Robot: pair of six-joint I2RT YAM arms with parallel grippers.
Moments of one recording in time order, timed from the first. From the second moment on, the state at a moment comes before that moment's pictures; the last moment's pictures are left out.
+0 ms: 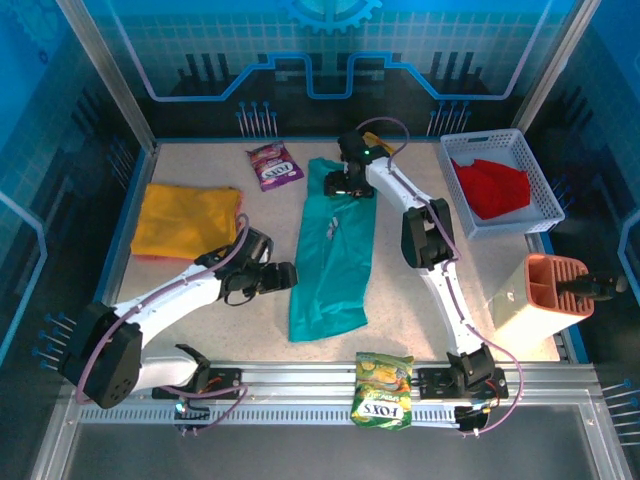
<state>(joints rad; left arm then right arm) -0.49 1.27 0.68 -0.49 0.18 -0.72 0.40 2.59 2.37 -0.92 -0.06 0.38</state>
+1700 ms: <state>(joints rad) -0.62 1.18 0.43 -0.42 0.39 -0.92 0.77 1.33 0.57 -0.40 -0.24 0.73</state>
